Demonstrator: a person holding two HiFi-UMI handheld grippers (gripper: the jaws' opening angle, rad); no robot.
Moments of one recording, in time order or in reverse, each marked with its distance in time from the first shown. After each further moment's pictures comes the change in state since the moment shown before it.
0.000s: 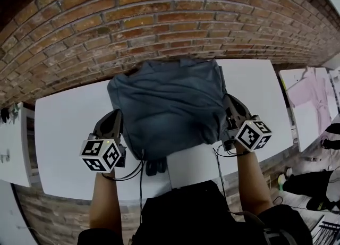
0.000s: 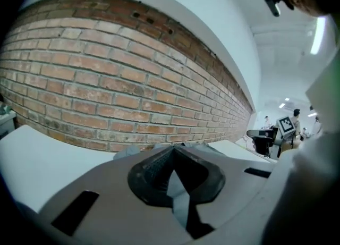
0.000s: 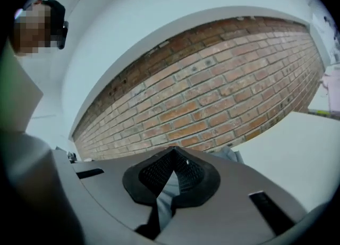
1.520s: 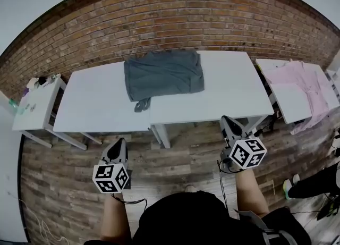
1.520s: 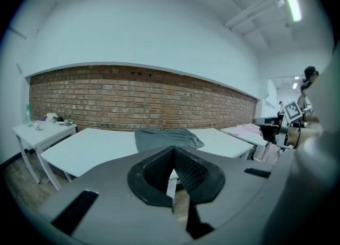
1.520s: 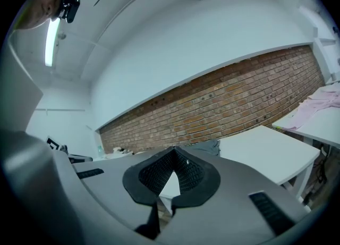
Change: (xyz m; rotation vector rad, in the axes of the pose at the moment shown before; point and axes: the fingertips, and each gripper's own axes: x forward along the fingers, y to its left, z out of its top) left arm -0.371 -0.286 -0.157 0.114 -0.067 0.262; right arm -0.426 0.046 -0.052 -0.124 -0.051 0.130
